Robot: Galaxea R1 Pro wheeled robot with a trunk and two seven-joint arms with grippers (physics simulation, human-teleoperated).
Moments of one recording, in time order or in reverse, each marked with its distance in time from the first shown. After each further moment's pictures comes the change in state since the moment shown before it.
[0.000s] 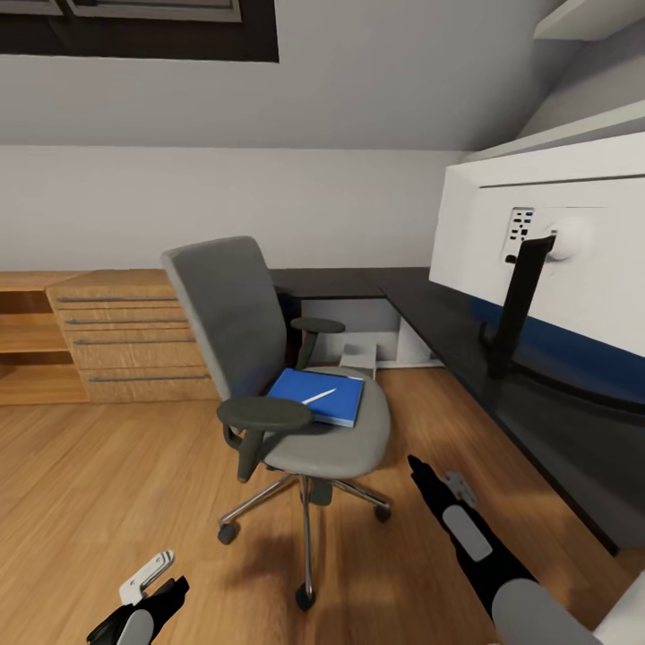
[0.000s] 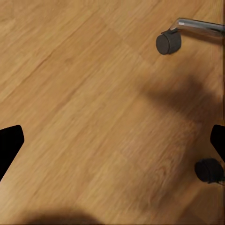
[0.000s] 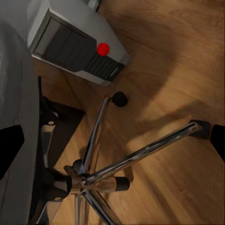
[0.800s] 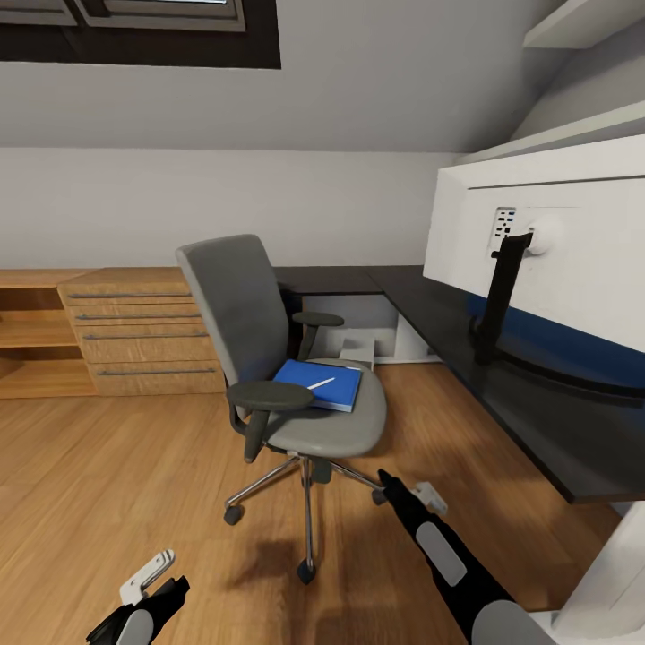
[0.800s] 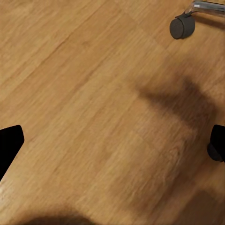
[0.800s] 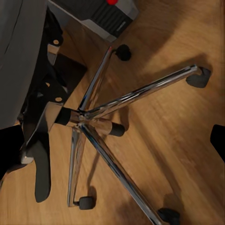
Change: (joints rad) left arm 0.000 0.000 0.001 0.000 0.004 0.001 -0.004; right arm 0.057 0.073 0.093 -0.032 0.057 0.003 0.001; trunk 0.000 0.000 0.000
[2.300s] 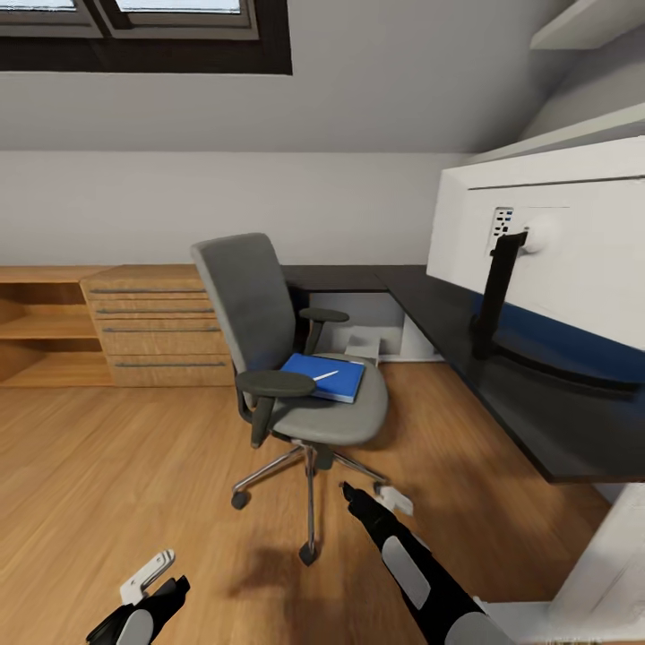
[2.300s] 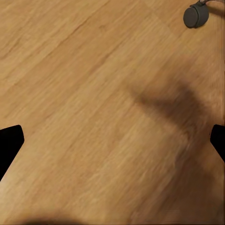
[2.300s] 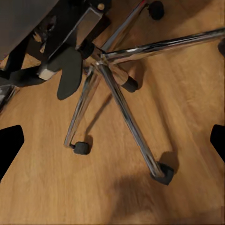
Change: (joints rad) left arm 0.000 0.000 0.000 -0.001 0.003 0.001 -0.002; right arm 0.025 0.092 0.099 -0.001 0.191 -0.012 -0.003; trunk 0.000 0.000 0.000
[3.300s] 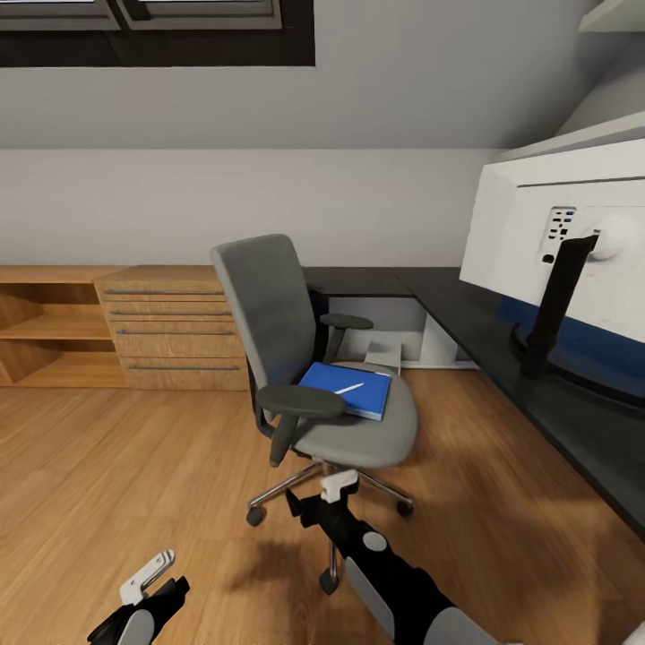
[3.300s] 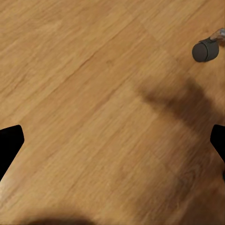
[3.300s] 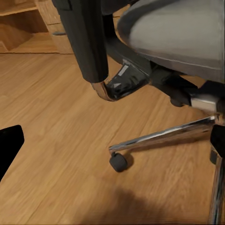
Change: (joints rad) left arm 0.000 -0.001 -0.003 0.001 -0.009 -0.003 0.009; right arm -0.026 0.032 0.344 -0.022 0.404 -0.148 0.105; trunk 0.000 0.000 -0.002
